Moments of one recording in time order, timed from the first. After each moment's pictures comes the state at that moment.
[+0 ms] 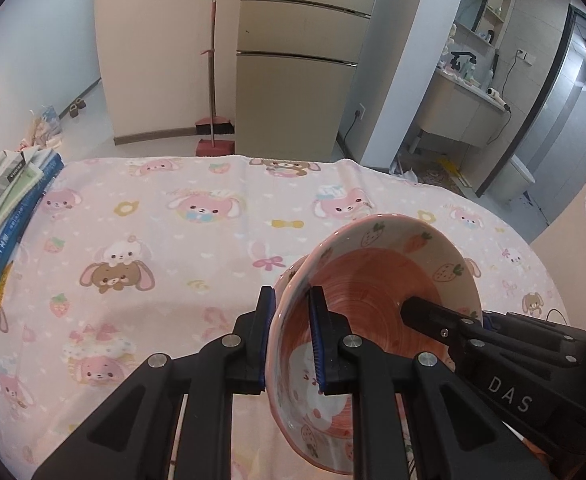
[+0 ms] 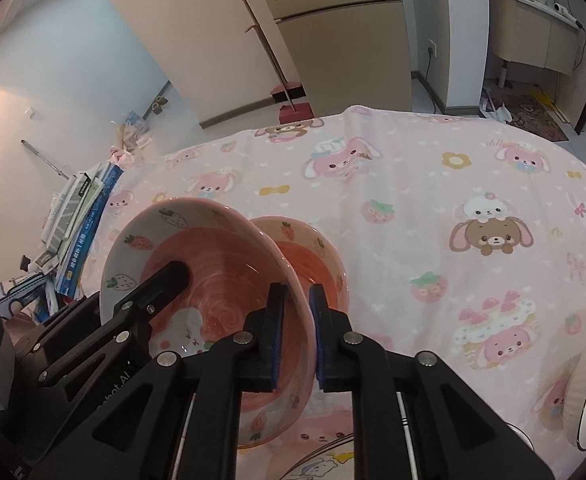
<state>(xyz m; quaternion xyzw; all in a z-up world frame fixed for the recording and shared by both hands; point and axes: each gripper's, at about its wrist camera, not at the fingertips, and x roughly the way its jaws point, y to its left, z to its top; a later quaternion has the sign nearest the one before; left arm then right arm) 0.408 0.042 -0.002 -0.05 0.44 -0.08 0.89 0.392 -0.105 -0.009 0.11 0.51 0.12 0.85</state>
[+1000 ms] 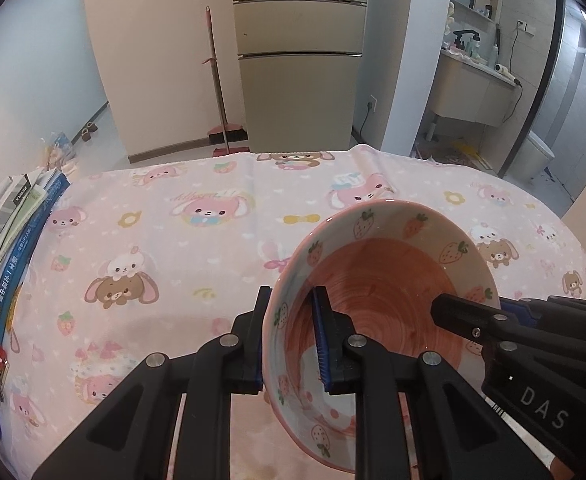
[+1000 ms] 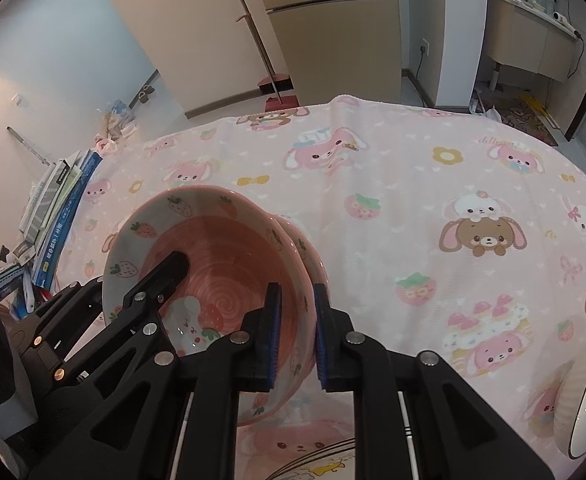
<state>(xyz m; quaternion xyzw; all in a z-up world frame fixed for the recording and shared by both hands) 0.418 0.026 -0.030 0.01 0.44 -0.05 0.90 0.399 -0.103 -0.022 0.08 0.52 0.09 0.85</state>
